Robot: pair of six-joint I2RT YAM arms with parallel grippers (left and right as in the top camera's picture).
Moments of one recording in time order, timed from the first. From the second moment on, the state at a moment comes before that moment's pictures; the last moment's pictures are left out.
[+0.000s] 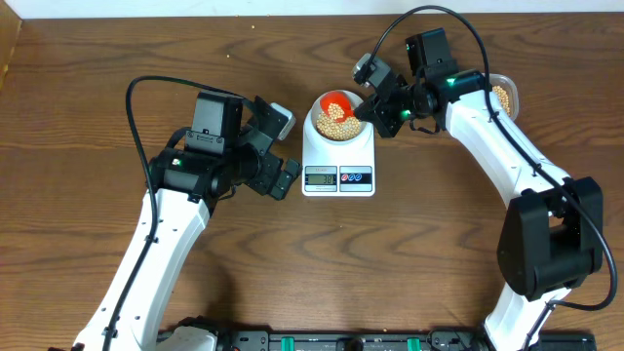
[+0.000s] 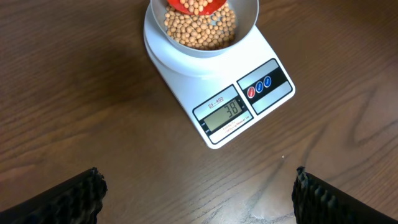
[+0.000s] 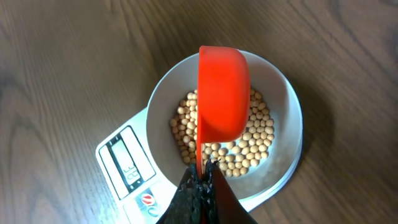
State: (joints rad) left arm -0.24 1.33 1.14 -0.82 0.31 0.27; right arm 0.30 1.93 1.54 -0.64 -0.59 -0.49
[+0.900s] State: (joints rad) left arm -0.24 1.33 1.14 -0.82 0.31 0.27; right arm 0.30 1.93 1.54 -0.59 -0.57 -0.92
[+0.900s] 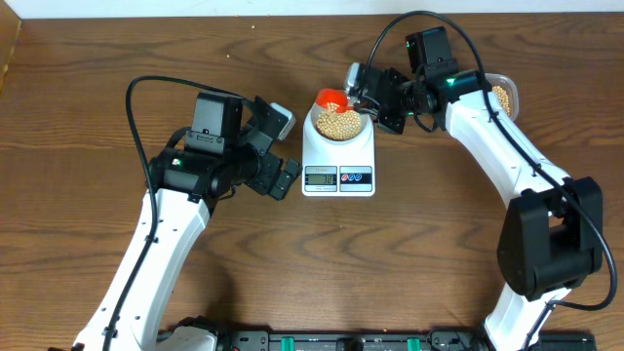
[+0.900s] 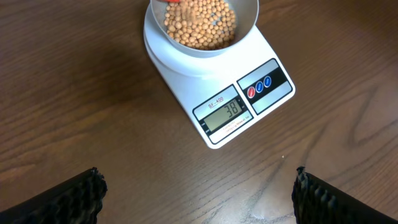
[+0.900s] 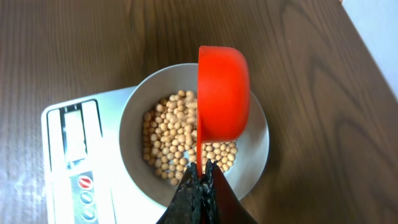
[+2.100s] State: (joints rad) left arm -0.24 1.33 1.14 -0.82 0.31 0.27; right arm -0.01 1.82 1.54 -0.61 -0.63 -0.42
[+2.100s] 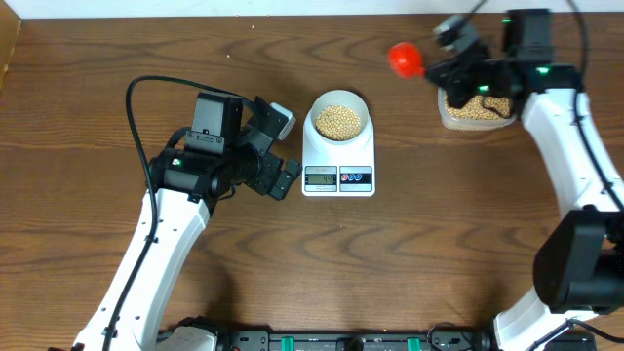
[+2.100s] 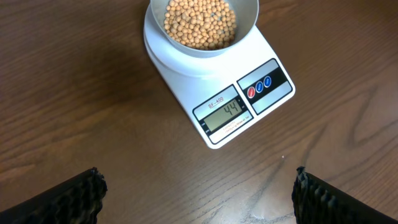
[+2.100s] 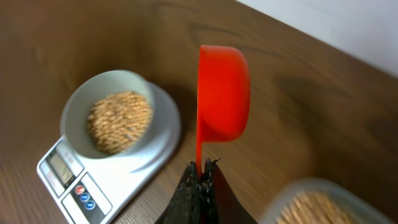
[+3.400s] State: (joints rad) left arm -0.24 1.33 1.14 -0.82 0.31 0.27; right arm -0.18 1.93 1.54 -0.74 -0.34 -0.07
